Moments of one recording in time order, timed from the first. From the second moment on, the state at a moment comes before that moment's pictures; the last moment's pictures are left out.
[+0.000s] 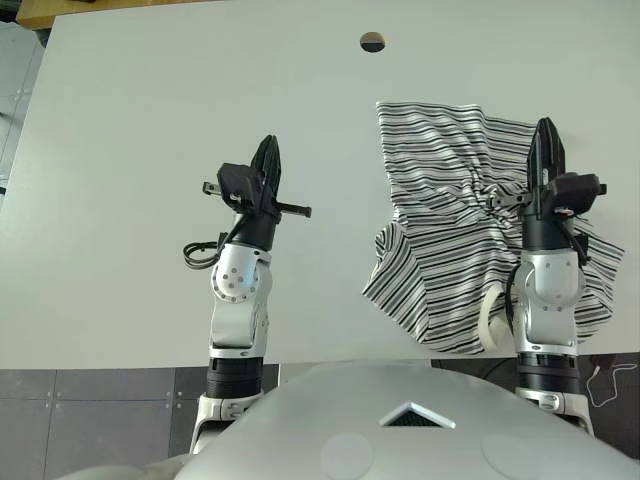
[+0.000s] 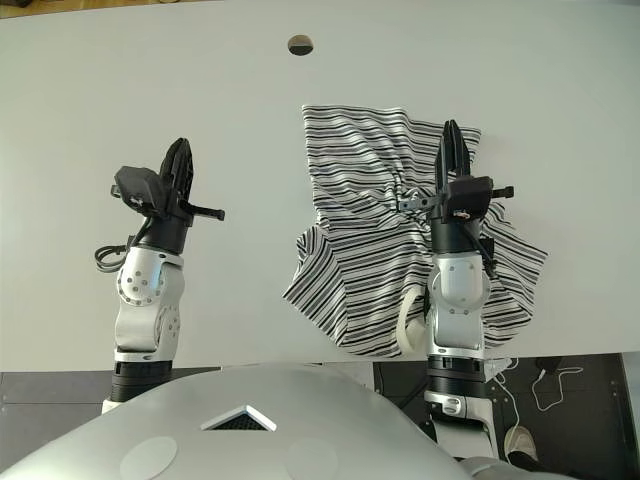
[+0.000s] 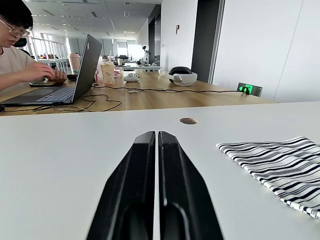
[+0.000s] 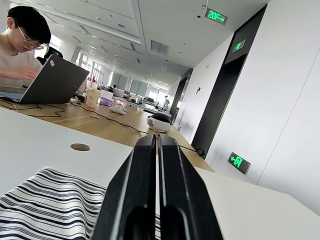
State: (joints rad) left arm 0.24 0.05 -0.07 -0.22 -0.06 -0.09 -0.14; right arm 0.19 -0.21 -0.07 -0.05 -0.05 -0.50 0.11
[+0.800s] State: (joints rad) left arm 0.34 0.26 -0.46 -0.37 -0.05 0.14 -0.49; right arm 0.20 -0.19 -0.07 -0.08 -0.08 -0.46 0.08
